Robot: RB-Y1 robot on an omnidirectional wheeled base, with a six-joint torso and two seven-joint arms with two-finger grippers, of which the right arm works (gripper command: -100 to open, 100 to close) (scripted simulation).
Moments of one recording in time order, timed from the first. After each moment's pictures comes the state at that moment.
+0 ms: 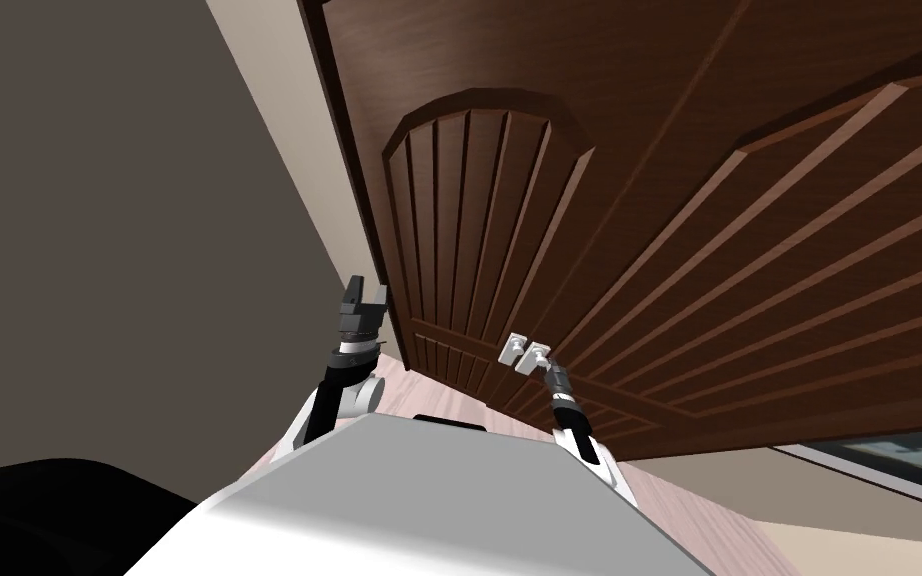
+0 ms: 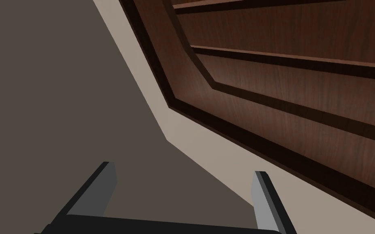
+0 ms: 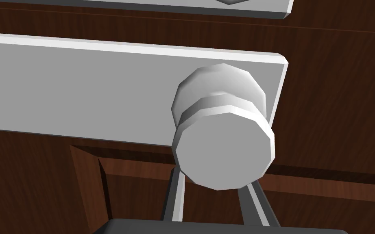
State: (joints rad) arm 0.28 -0.18 -0.27 -1.45 0.18 -0.33 -0.40
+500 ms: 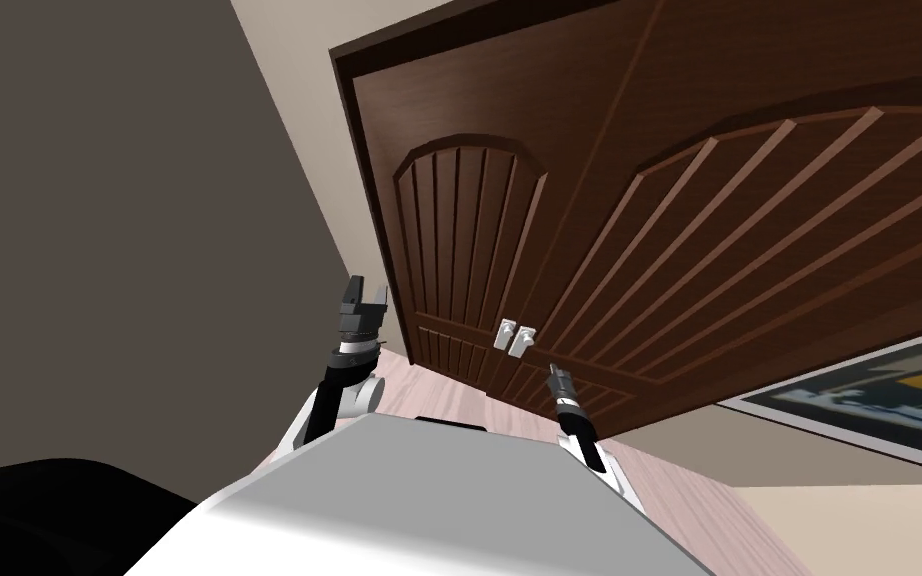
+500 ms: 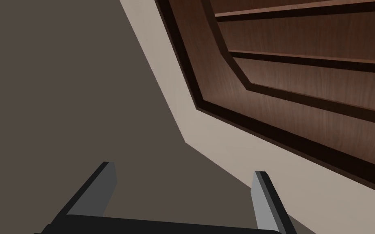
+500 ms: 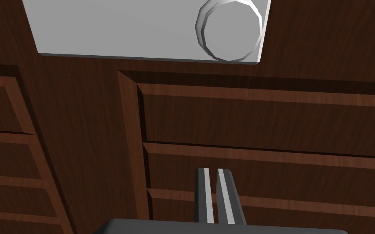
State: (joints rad) arm 0.30 -0.20 -0.28 -1.43 0.19 -0.35 -0.42
